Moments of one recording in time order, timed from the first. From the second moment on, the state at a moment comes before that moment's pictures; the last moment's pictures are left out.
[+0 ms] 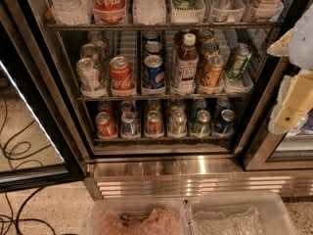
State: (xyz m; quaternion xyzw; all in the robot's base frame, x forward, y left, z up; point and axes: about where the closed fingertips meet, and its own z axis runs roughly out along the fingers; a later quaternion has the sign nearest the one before) arm 0.438 -0.217 0.976 -0.60 0.78 -0.03 0.16
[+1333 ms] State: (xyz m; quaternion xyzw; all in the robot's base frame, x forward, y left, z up) arm 0.404 -0.200 0.918 -0.61 0.76 -0.04 0.21
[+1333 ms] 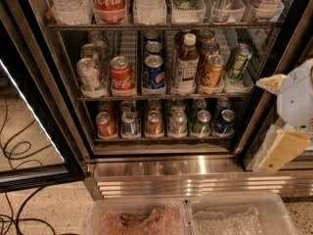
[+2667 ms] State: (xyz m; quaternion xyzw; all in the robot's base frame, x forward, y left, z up) arm 0.390 -0.138 0.863 -0.56 0.78 -0.01 0.28
